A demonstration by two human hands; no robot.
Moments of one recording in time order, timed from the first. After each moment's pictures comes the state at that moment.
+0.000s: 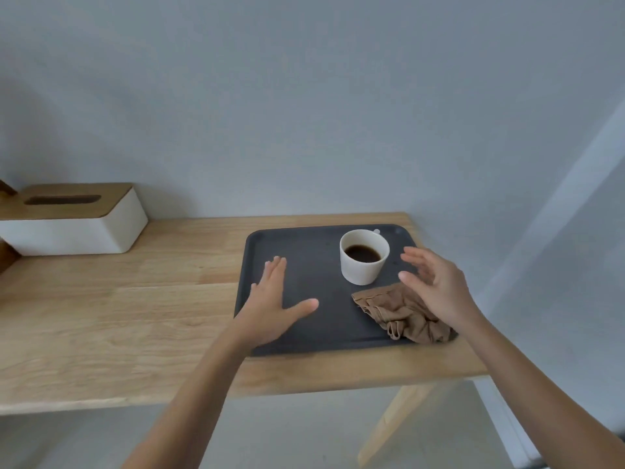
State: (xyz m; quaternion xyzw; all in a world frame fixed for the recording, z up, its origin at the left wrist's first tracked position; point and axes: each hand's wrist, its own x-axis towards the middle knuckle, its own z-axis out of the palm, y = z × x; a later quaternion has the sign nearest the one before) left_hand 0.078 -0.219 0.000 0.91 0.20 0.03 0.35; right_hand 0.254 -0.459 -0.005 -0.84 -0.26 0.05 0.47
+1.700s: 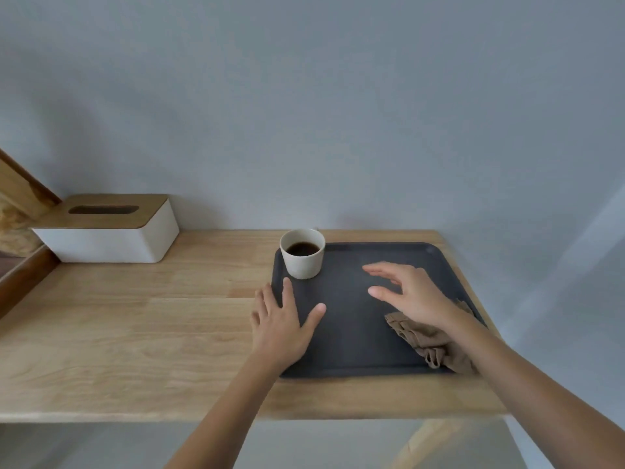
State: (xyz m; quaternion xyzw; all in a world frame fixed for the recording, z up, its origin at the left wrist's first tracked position) left_hand 0.084 -0.192 -0.039 0.90 0.34 0.04 0.28; right_hand 0.256 -0.370 0.004 -0.83 -0.42 0.12 0.34
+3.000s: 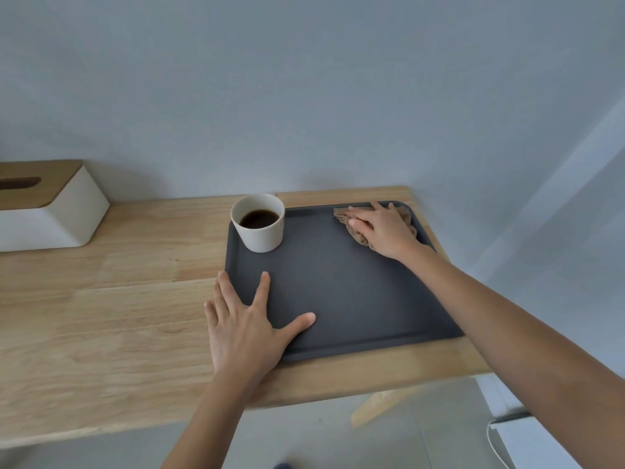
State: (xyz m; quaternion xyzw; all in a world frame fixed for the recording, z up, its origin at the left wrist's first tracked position) left_hand 0.077 -0.220 -0.048 0.93 0.35 0.03 0.13; right_hand 0.352 -0.344 -0.040 -0.90 -0.39 0.05 0.18
